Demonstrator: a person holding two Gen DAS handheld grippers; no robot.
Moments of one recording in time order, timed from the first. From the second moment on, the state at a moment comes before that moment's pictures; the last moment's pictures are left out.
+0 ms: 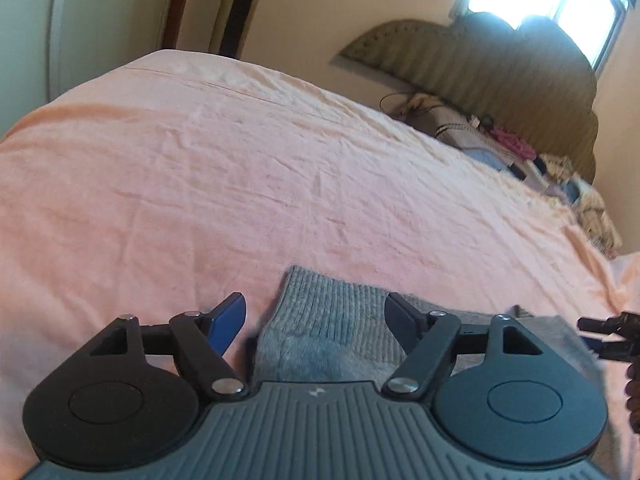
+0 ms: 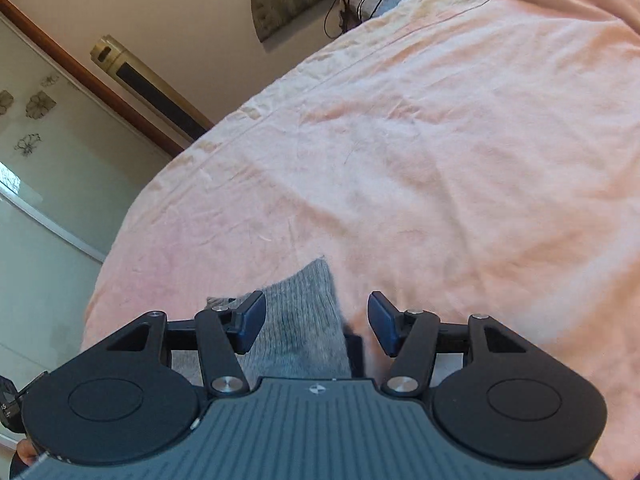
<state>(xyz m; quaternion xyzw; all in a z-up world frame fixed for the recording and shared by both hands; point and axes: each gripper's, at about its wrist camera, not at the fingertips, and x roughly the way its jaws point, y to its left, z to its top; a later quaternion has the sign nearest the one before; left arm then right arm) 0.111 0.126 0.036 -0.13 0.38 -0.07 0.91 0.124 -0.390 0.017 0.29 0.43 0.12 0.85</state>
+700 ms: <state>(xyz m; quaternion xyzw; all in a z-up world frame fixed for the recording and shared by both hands) 0.054 0.096 0.068 -0.04 0.30 -0.06 0.95 0.079 -0.335 0.062 0.16 0.32 0.12 0.93</state>
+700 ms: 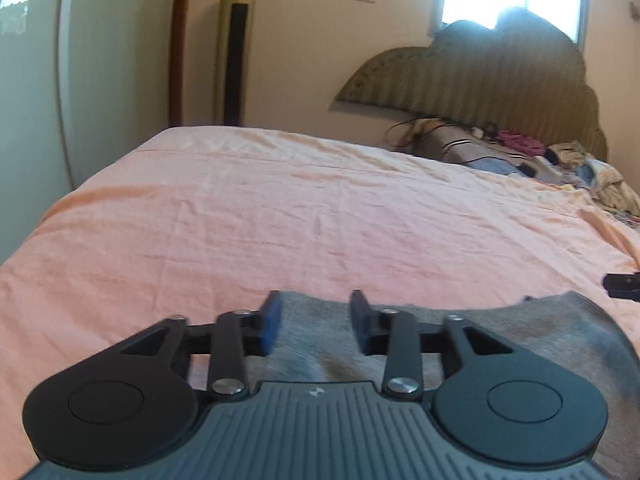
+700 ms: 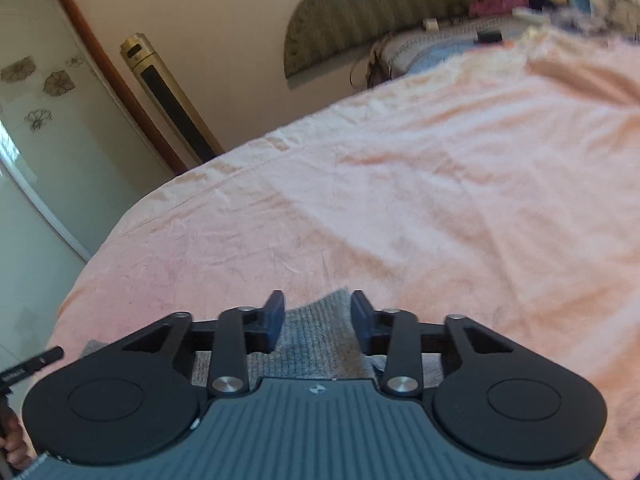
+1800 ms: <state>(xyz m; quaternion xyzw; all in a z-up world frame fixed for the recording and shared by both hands) -0.058 0.079 0.033 -0.03 0.36 -0.10 0.93 -0.069 -0.265 0.033 -0.04 0.35 0.15 0.93</state>
